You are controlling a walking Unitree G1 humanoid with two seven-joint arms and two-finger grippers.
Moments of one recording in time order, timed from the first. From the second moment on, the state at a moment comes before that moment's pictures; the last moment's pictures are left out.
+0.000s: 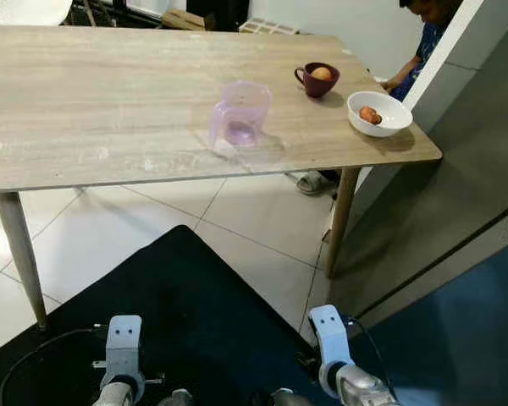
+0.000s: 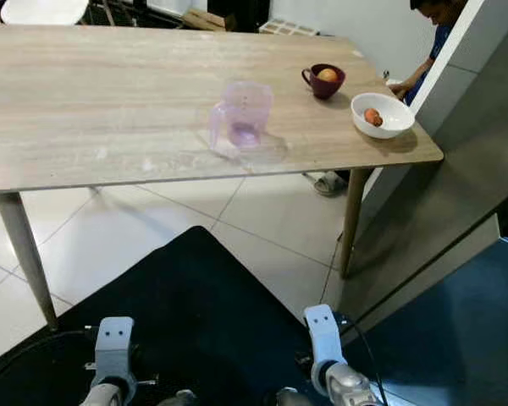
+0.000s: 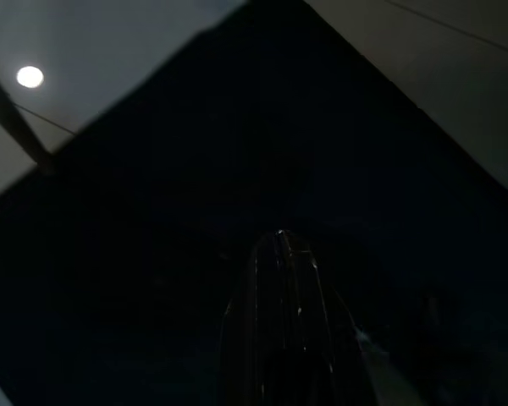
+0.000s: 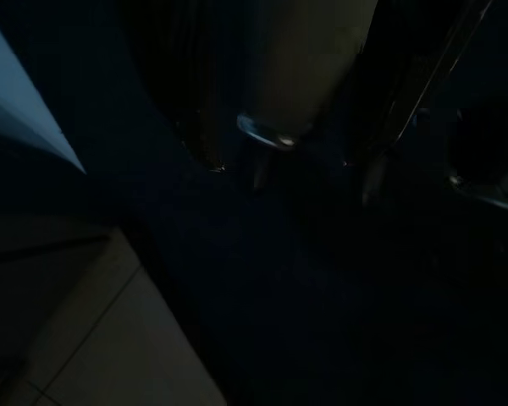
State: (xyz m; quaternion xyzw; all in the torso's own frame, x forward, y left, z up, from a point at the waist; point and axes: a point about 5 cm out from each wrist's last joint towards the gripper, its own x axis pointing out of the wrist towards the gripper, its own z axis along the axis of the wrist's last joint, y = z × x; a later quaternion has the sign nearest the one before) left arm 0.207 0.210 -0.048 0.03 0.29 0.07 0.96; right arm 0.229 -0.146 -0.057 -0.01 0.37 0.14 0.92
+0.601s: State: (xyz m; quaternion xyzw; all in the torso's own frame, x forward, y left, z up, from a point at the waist) left arm 0.214 0.215 -0.045 0.00 0.26 0.09 0.96; right arm 0.242 -0.129 -0.048 0.00 0.35 0.15 0.92
